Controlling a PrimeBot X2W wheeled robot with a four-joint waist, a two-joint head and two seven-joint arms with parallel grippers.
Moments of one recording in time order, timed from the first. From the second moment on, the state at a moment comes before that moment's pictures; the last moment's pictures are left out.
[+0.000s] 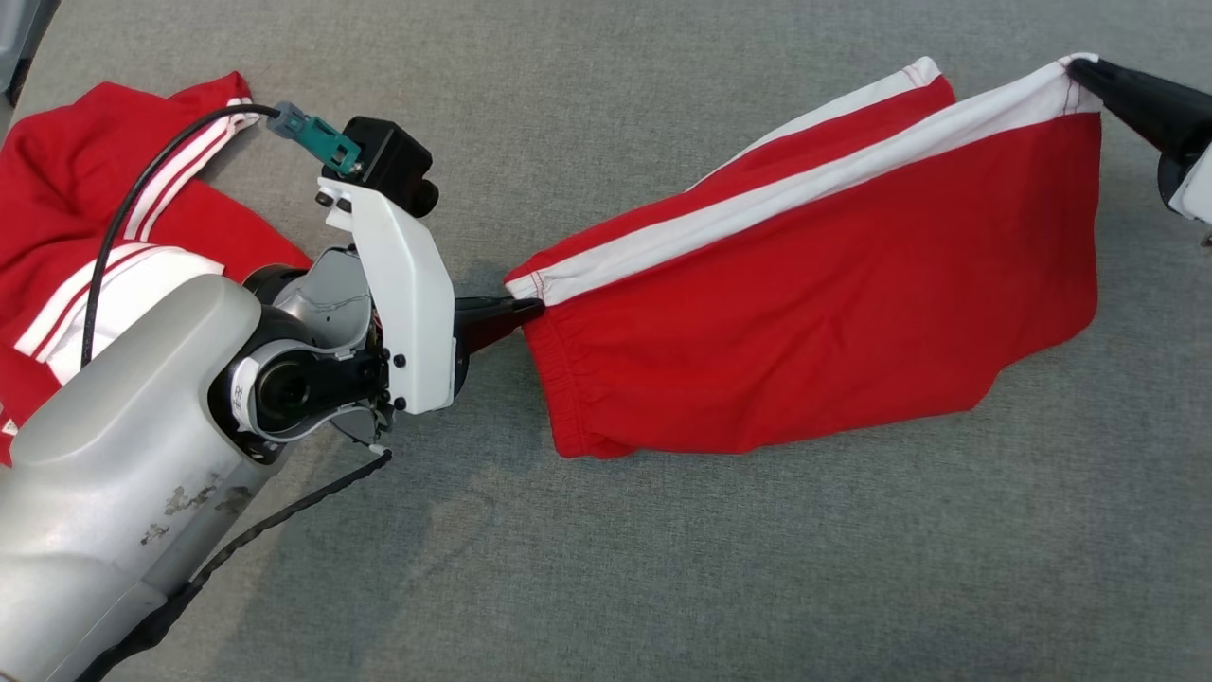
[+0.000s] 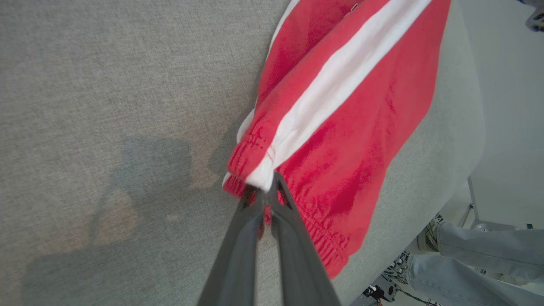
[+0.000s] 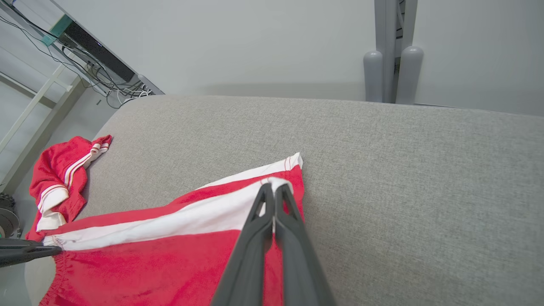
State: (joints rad) left arm -0.92 0.50 -0.90 0.20 -1.37 0.02 0.71; right arm -1.20 -0.81 1.09 0.45 1.50 0.13 0.24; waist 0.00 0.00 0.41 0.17
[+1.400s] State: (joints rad) left arm -0.95 0.52 -0.91 0.23 -1.29 0.04 0.67; right arm -1.27 -0.76 1.19 0.48 1.50 0.13 0.13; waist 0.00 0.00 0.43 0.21
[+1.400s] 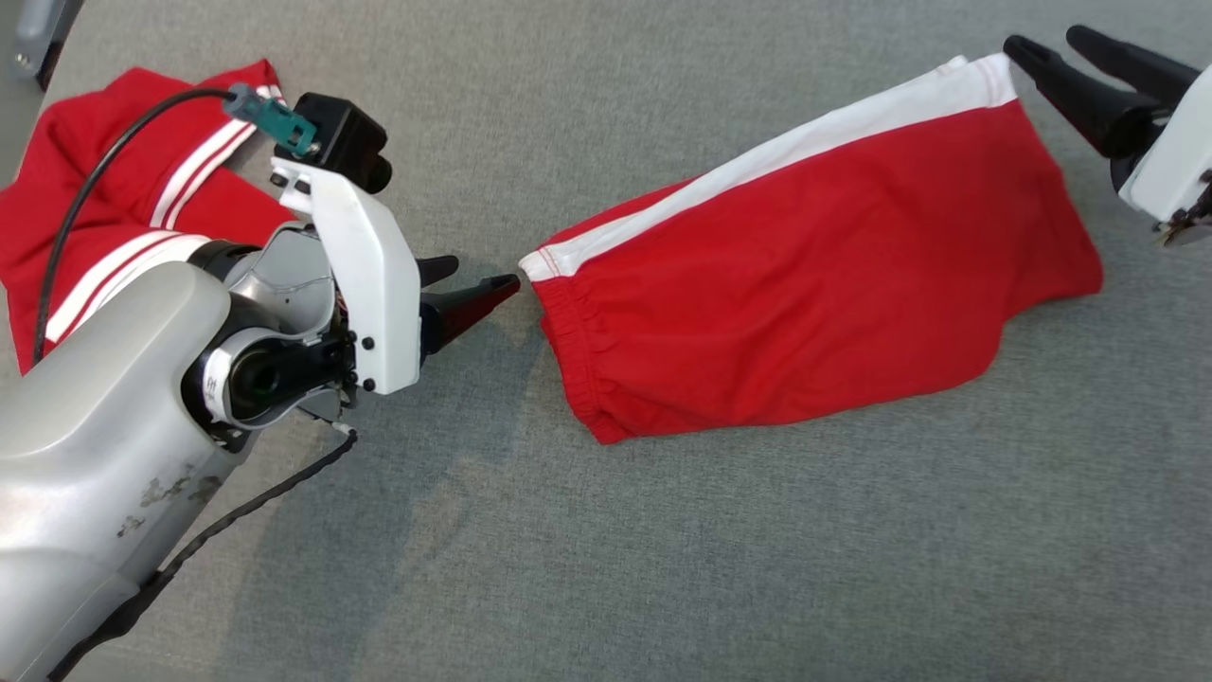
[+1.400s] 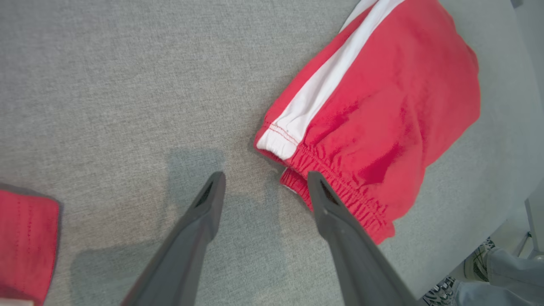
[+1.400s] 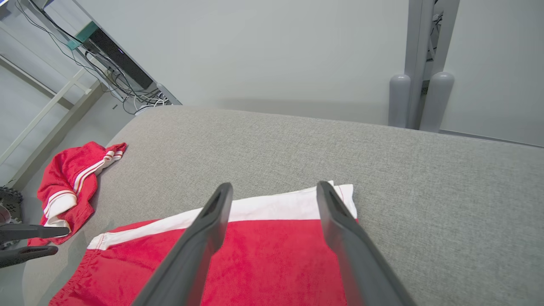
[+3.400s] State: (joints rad) left arm -0.19 0.06 -0.42 0.00 -0.48 0.02 -0.26; right arm -1.12 -0.74 1.18 0.87 1.70 0.13 0.33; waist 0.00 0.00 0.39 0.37
